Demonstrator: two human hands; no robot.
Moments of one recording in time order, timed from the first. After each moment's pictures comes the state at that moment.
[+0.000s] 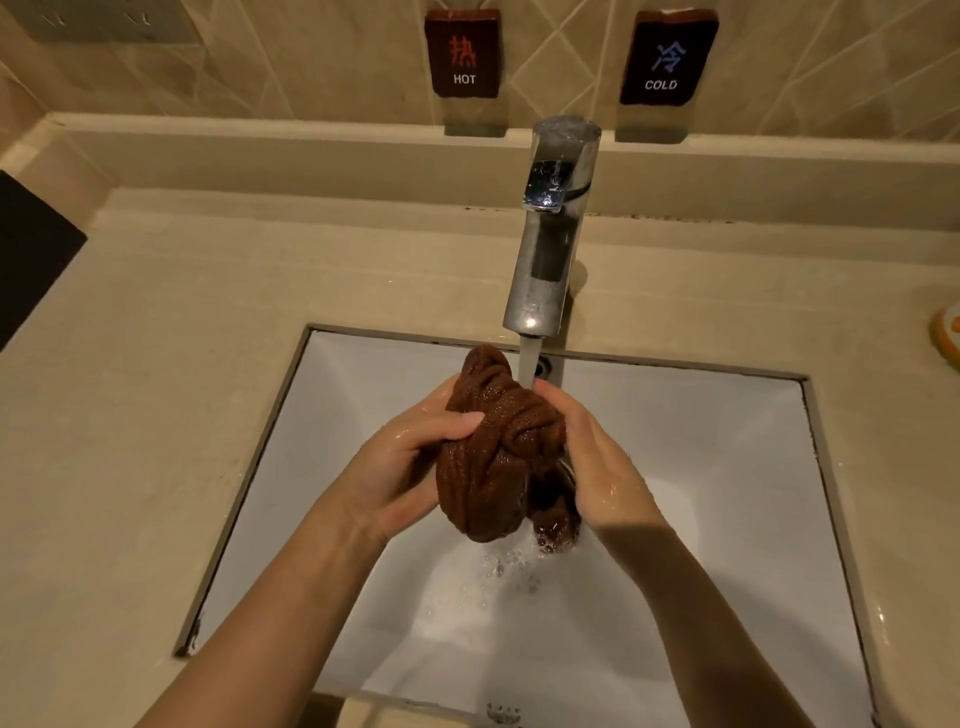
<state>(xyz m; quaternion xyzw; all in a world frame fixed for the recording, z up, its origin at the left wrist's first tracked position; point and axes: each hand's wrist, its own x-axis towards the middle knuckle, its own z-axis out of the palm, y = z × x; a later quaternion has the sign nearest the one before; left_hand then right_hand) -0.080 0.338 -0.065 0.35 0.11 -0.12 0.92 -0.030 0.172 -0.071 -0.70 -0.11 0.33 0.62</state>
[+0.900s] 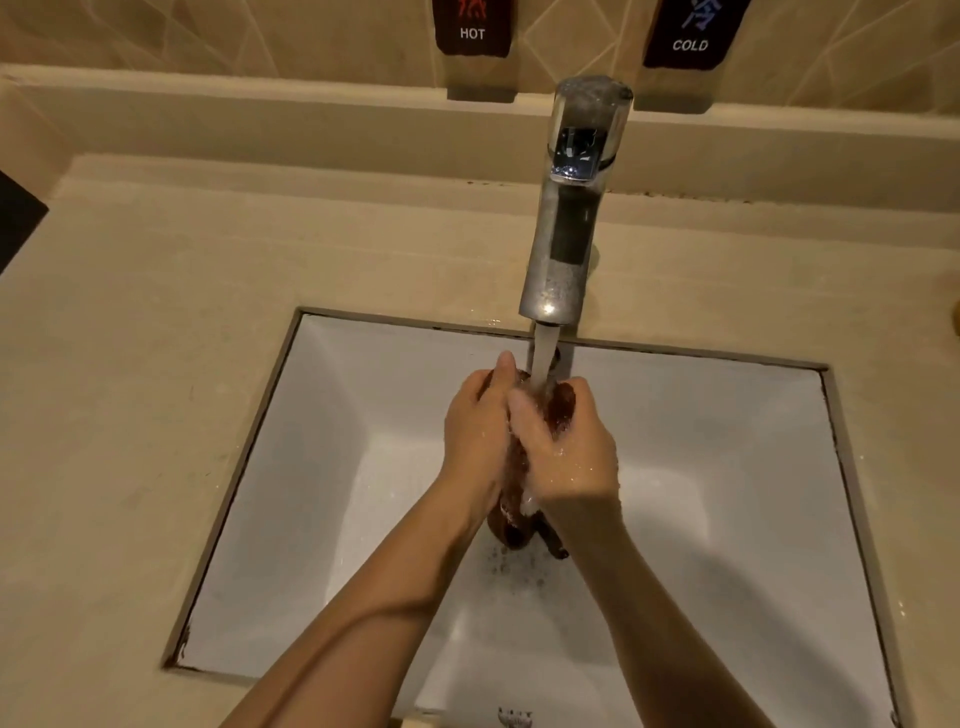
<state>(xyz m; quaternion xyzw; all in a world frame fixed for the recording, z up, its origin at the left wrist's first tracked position) -0.042 0.290 -0.111 0.56 0.39 0.03 0.73 -0.034 0.214 -0.091 -0.80 0.00 0.19 0.56</state>
